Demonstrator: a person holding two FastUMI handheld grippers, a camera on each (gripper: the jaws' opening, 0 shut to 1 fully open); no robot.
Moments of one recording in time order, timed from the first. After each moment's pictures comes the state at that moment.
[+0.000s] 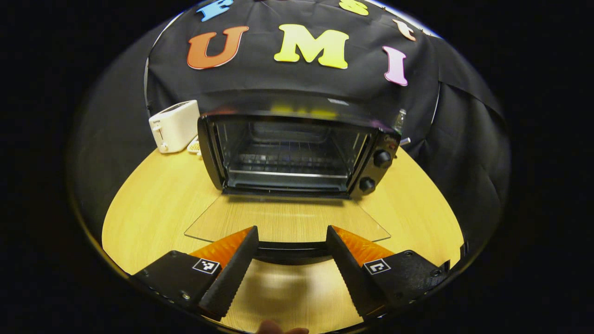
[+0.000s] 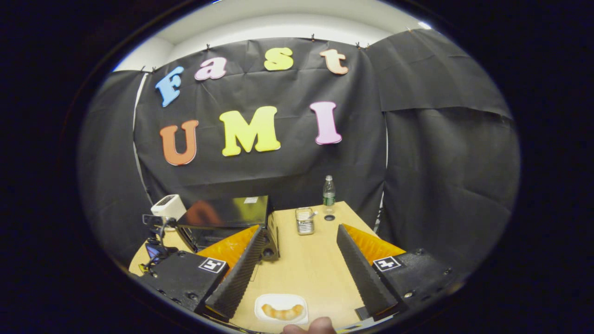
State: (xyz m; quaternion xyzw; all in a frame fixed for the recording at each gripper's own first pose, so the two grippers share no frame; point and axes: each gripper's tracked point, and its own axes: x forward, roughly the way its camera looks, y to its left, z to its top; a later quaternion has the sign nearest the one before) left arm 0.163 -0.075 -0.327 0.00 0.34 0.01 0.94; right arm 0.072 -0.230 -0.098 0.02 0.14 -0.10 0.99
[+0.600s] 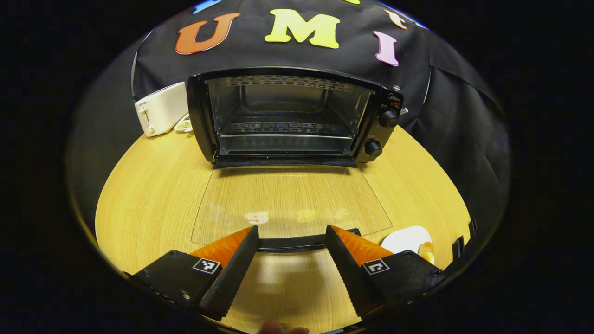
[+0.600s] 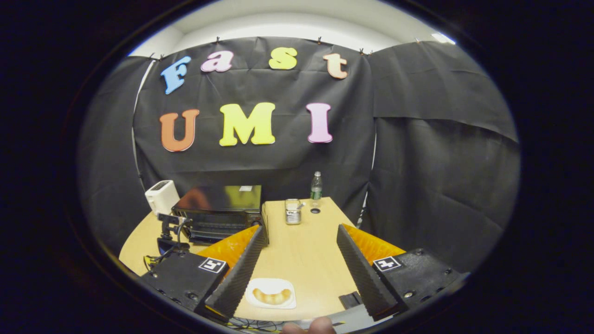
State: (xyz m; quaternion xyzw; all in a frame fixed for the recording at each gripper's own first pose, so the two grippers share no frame) left arm 0.148 -0.066 -0.369 0.02 0.37 -0.04 0.93; right arm 0.006 -0.213 -0.093 -0.02 0.16 -0.14 0.98
